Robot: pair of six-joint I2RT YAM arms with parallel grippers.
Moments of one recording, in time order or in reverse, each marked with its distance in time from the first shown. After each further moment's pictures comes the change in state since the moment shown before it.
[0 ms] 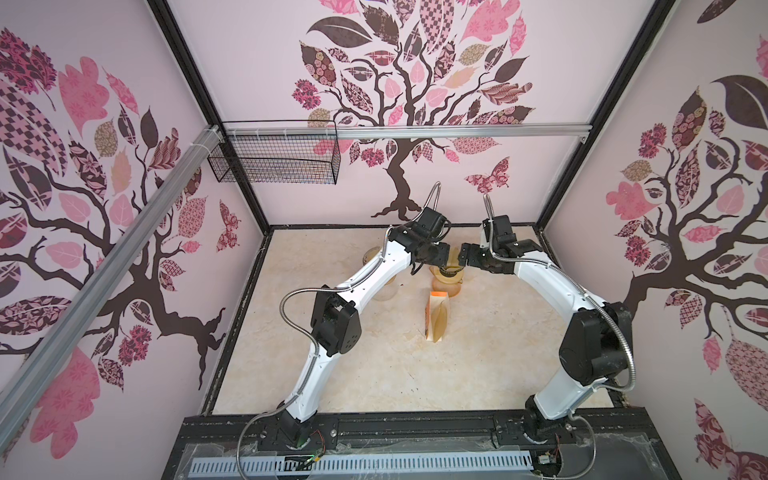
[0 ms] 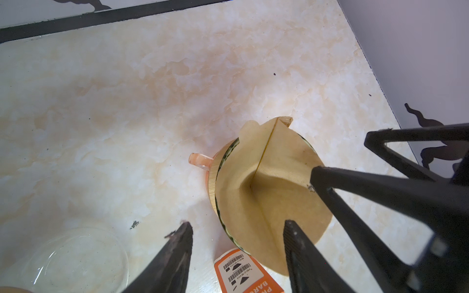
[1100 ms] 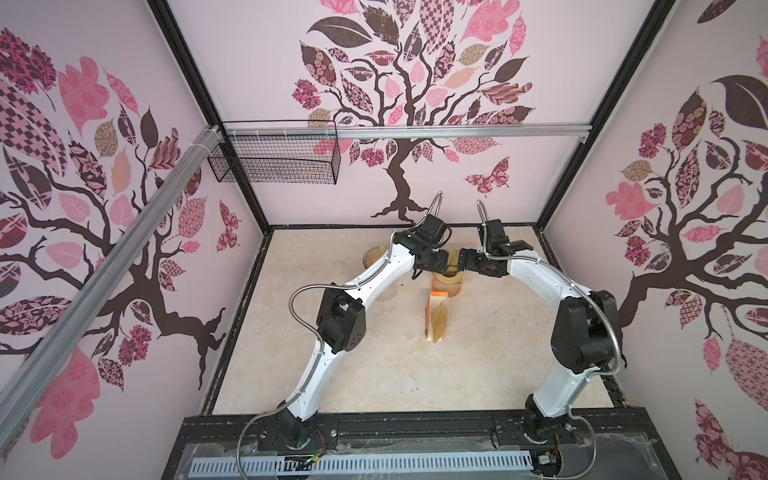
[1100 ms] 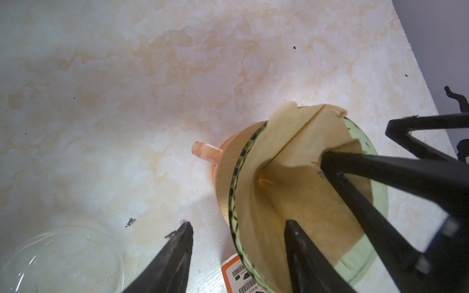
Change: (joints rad) left arm 0.000 0.061 0.000 -0.017 -0.006 0.004; right arm -0.005 0.079 0.000 0.001 0.029 0.000
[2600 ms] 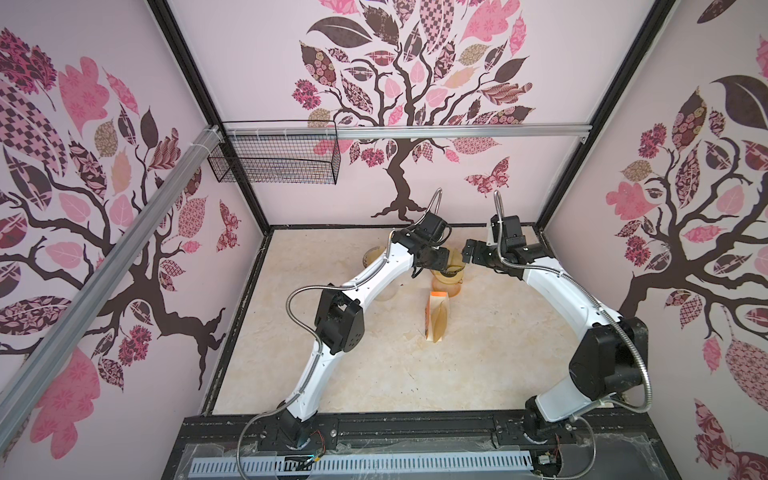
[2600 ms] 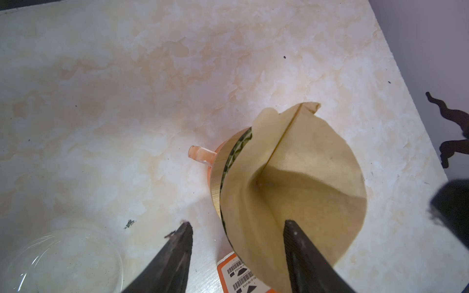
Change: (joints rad) left arm 0.000 -0.031 0.000 0.014 0.016 -0.003; right arm -0.001 -0.200 -0.055 0.052 -0.018 0.016
